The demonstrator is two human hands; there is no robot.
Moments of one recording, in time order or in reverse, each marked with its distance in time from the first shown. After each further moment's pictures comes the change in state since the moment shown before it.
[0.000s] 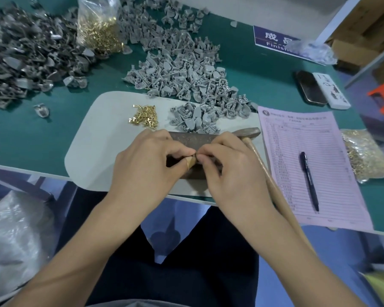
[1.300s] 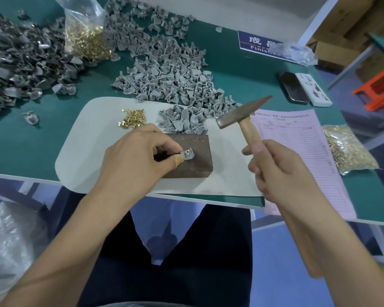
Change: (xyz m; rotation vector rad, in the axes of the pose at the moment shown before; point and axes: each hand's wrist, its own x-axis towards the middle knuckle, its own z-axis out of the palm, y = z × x) left_hand 0.009 0.002 -0.008 -0.079 -0.056 -0.021; right_hand -0.026 0.061 -0.061 0.462 -0.029 0.420
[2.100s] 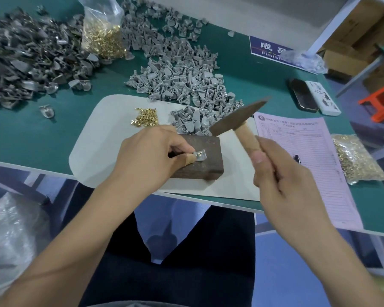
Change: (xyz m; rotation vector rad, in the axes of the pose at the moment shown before) left_hand 0.011 -0.006 -0.001 0.052 -0.034 0.028; right_hand -0.026 -0.032 0.015 -0.439 0.005 -0.266
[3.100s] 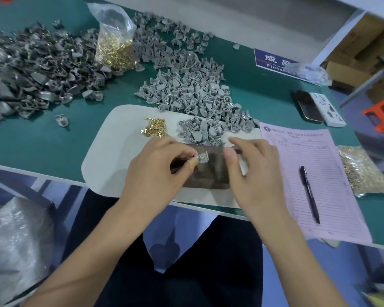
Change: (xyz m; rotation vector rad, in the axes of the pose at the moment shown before) left_hand -0.017 -0.013 0.015 -0.116 0.193 0.064; right_hand 0.043 0.005 0.060 -0.123 0.227 -0.006
